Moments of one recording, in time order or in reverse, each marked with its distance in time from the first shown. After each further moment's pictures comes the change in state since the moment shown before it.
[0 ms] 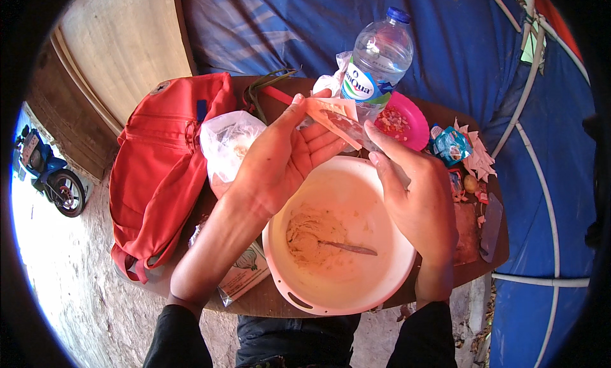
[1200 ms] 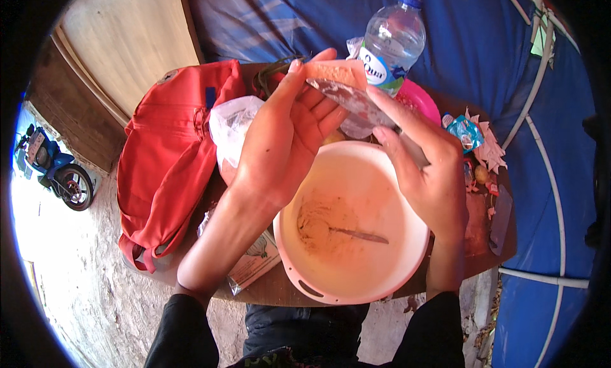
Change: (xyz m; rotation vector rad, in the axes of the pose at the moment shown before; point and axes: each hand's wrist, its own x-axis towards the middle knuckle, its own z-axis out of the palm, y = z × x) left_hand -0.012 0.003 0.012 0.049 -0.109 0.285; right_hand 0.013 0.005 0.007 0.200 0.072 -0.303
